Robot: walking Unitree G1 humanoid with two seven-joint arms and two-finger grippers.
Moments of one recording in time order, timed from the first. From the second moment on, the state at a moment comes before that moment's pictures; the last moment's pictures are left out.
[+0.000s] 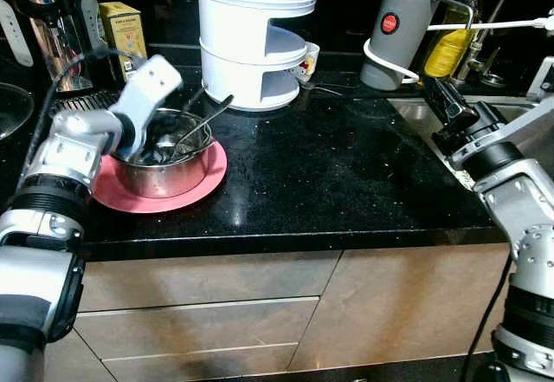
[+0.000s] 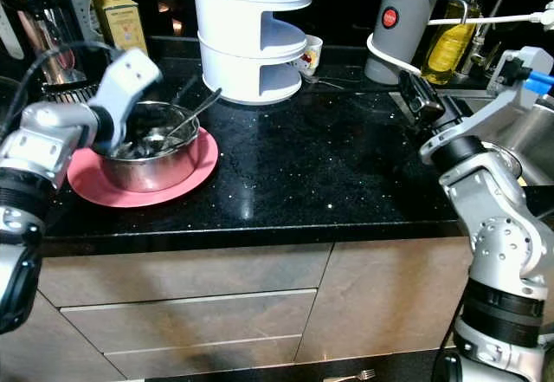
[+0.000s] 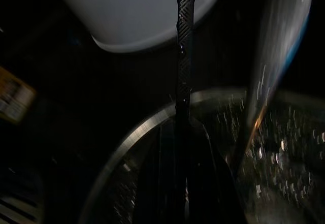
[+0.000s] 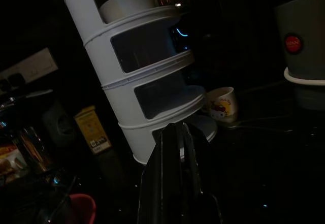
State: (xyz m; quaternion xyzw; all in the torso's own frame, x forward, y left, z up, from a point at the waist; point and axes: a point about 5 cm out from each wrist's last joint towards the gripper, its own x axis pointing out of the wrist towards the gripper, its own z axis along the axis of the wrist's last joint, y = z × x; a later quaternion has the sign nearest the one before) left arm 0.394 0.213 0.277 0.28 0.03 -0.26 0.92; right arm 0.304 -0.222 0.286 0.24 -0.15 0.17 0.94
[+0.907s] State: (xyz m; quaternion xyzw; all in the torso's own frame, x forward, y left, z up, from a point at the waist) left arm 0.313 0.179 0.318 0.07 -0.29 -0.16 0.94; right arm 0.313 -0.161 0.252 0.34 -0.14 0.22 0.90
